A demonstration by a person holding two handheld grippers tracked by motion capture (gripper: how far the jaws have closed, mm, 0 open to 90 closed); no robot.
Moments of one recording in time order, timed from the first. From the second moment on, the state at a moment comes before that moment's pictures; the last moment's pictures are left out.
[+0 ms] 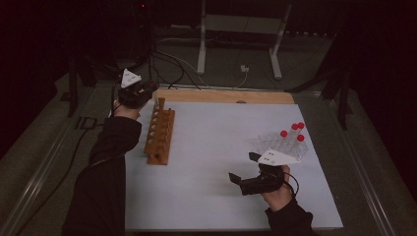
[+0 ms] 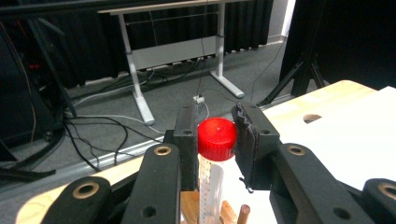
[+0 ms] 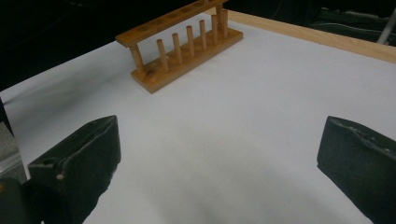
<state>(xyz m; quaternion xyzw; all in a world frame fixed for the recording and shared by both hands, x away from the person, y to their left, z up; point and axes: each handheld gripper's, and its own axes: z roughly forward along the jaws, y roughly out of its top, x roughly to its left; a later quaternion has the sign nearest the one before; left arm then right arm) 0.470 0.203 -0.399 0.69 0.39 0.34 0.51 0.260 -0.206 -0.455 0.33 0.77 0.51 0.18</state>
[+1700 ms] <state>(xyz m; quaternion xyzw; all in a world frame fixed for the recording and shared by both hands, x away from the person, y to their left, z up) 0.451 0.201 -0.414 0.73 0.41 0.27 0.48 0.258 -0.209 -0.448 0.33 0.77 0.52 0.18</state>
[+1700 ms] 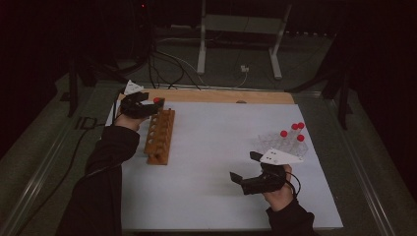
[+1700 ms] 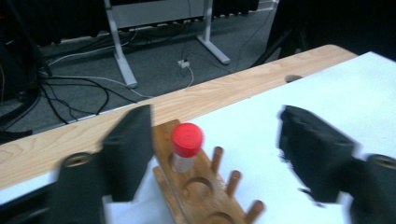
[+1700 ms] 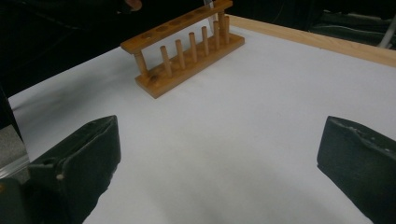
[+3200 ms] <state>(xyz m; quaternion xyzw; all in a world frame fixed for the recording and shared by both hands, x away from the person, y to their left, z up) 0.269 0.162 -0.457 0.79 0.23 0.15 0.54 0.266 -0.305 -0.435 0.42 0.70 0.49 0.32</state>
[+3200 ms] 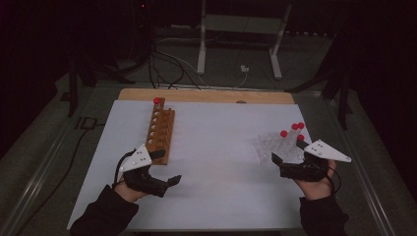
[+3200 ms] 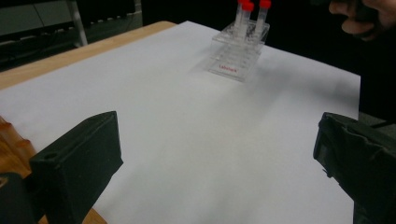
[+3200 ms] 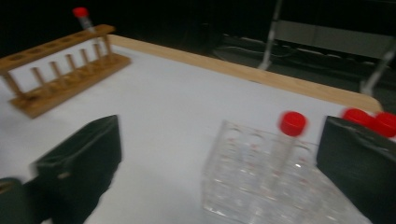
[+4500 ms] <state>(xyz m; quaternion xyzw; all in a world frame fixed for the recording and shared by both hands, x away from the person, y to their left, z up) 0.269 0.163 -0.467 0.80 0.23 0.14 0.54 0.322 -0.357 -0.486 0.54 0.66 0.39 0.34</state>
